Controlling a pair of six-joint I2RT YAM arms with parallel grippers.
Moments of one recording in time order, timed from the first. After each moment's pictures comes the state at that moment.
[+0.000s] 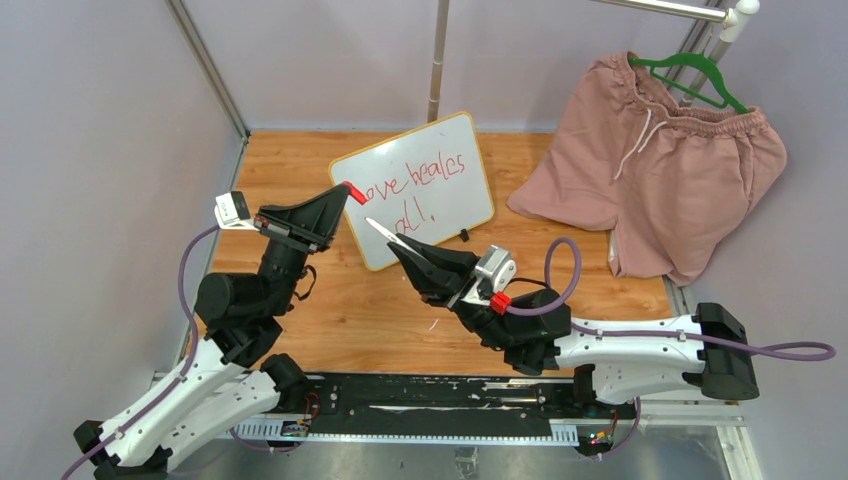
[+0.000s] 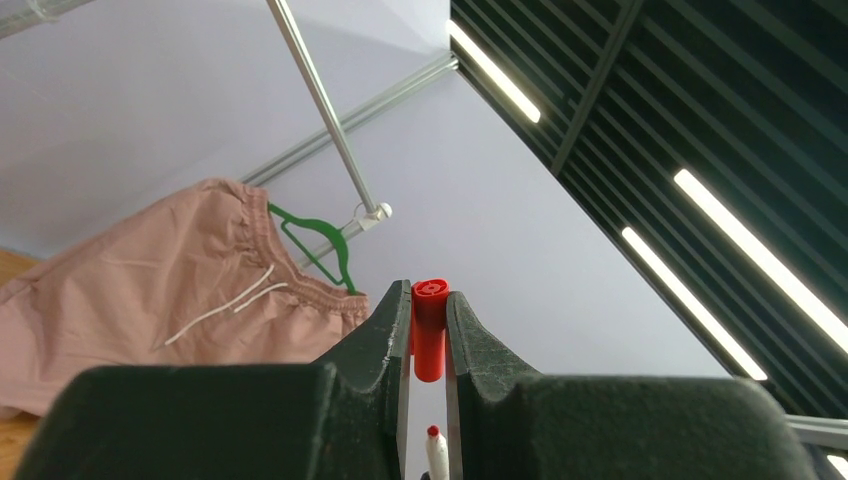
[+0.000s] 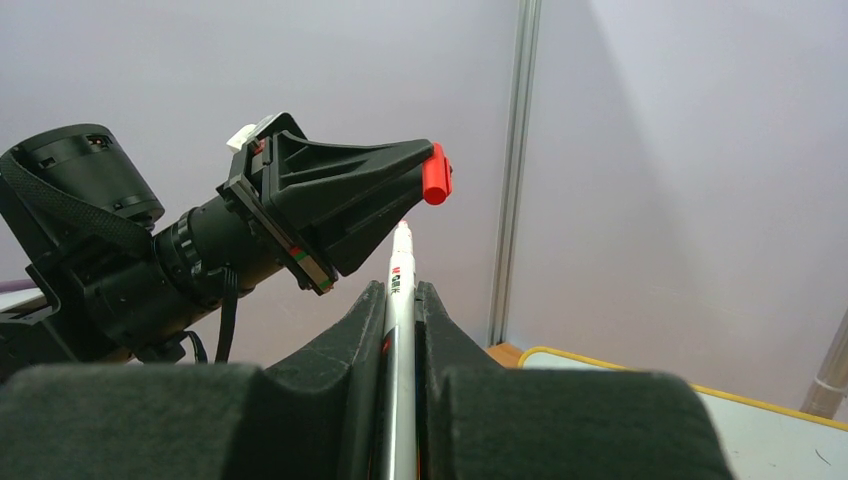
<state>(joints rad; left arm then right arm) -0.76 0.58 0.69 0.51 -0.25 -1.11 1.43 1.16 0.81 1.05 0.34 -0.34</state>
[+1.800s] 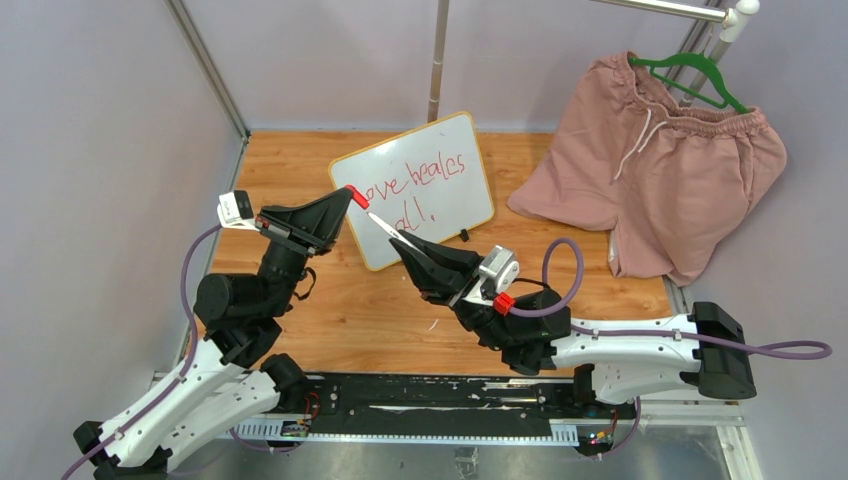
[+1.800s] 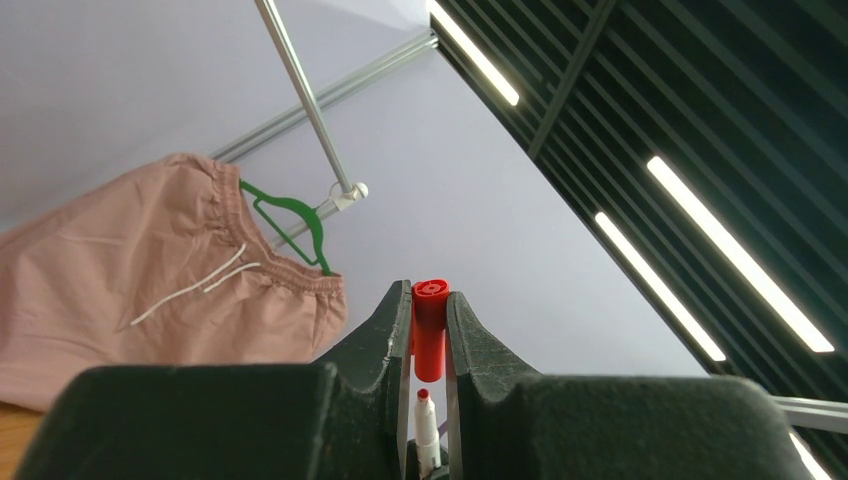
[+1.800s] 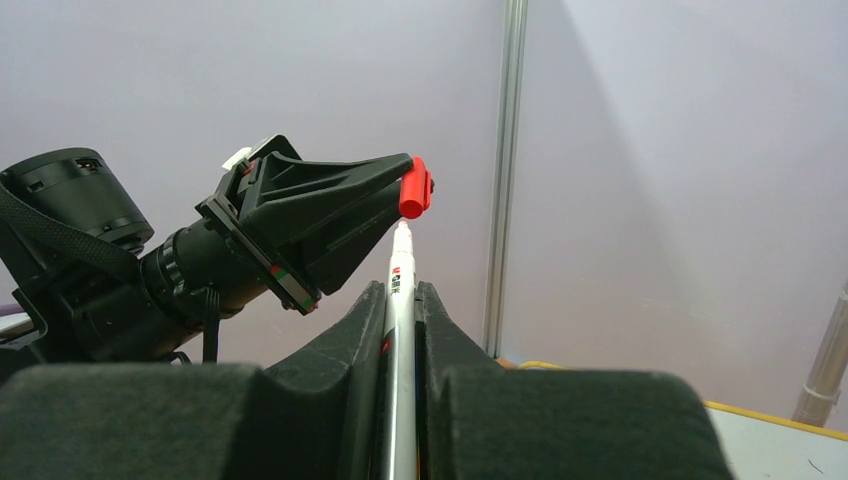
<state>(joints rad) -0.76 0.58 0.69 0.52 -0.19 -1.16 1.43 1.18 0.81 1.12 0.35 -0.36</state>
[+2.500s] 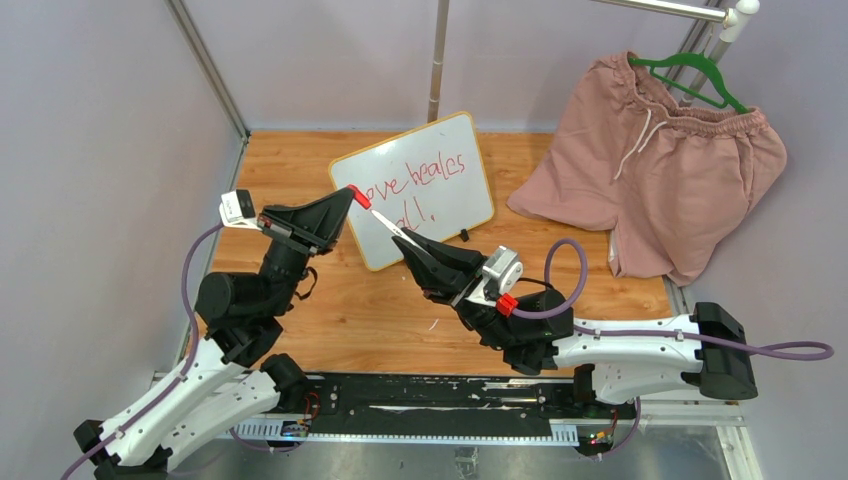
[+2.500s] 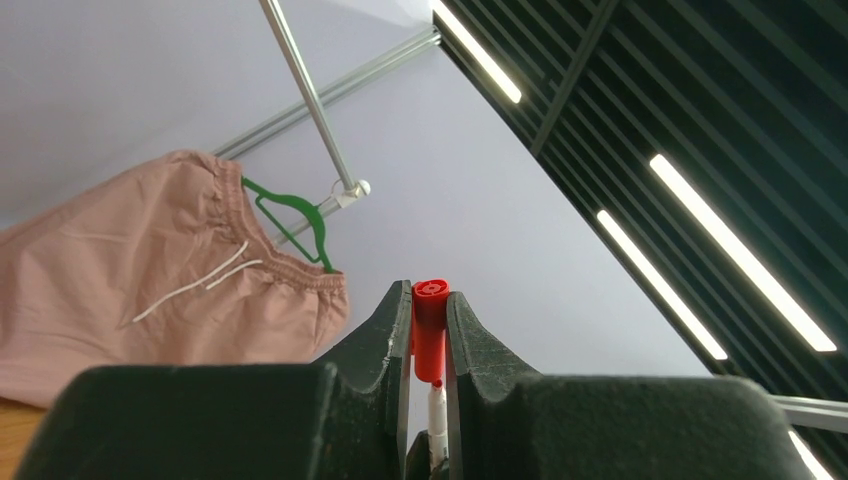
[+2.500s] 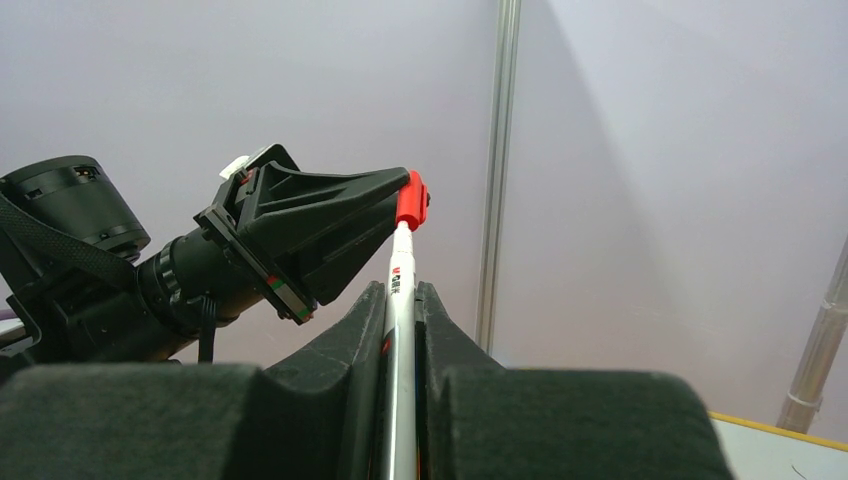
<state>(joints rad) -0.76 0.58 0.69 0.52 -0.19 -1.16 1.43 1.17 0.81 1.13 0.35 -0.38</state>
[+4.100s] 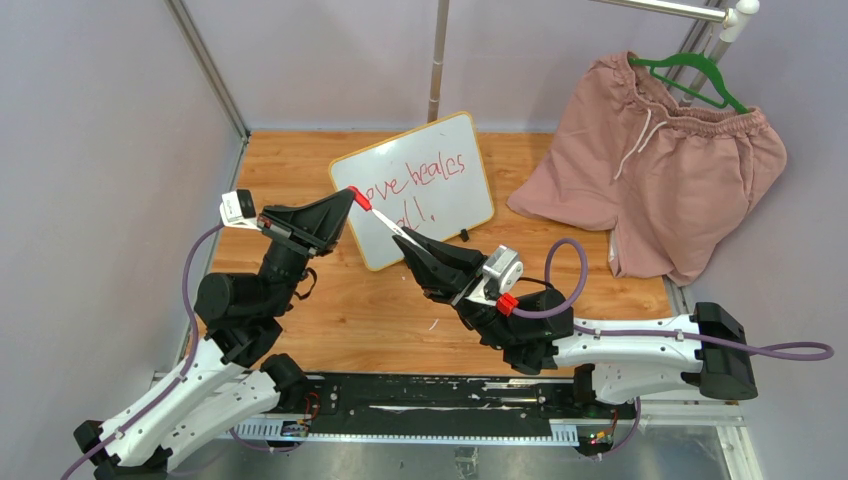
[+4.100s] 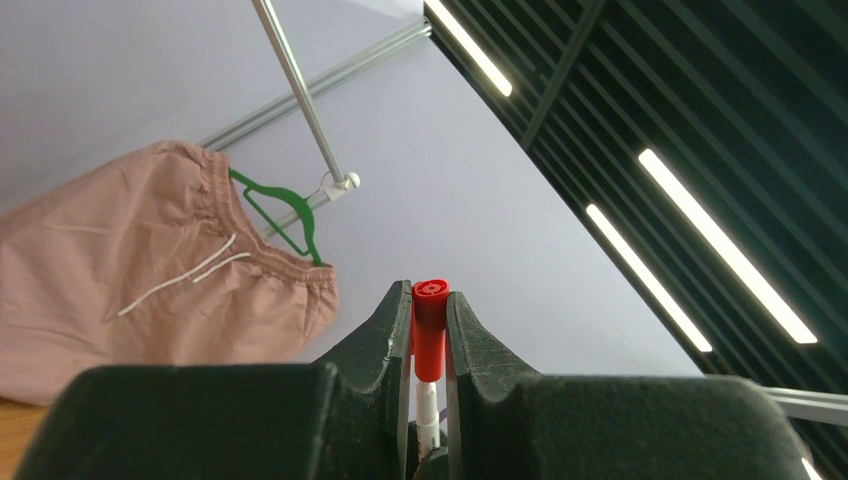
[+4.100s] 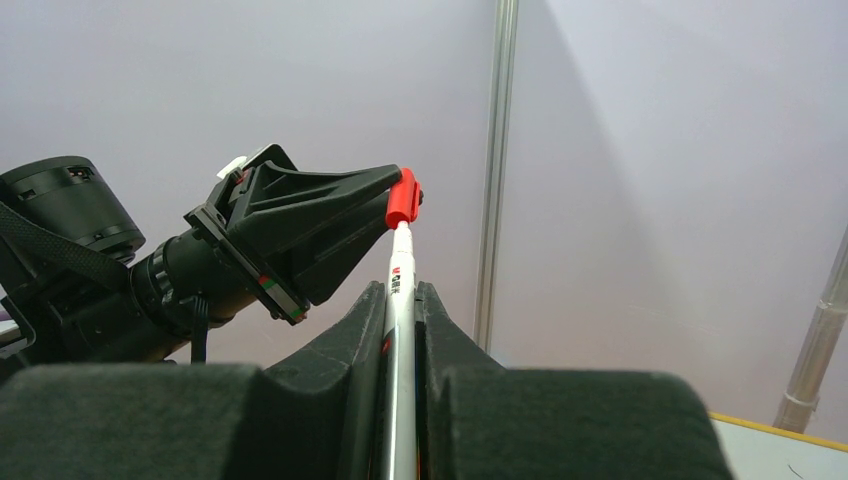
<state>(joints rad) -0.76 0.58 0.69 0.52 -0.17 -1.18 1.42 1.17 0.81 1.13 0.35 -0.39</state>
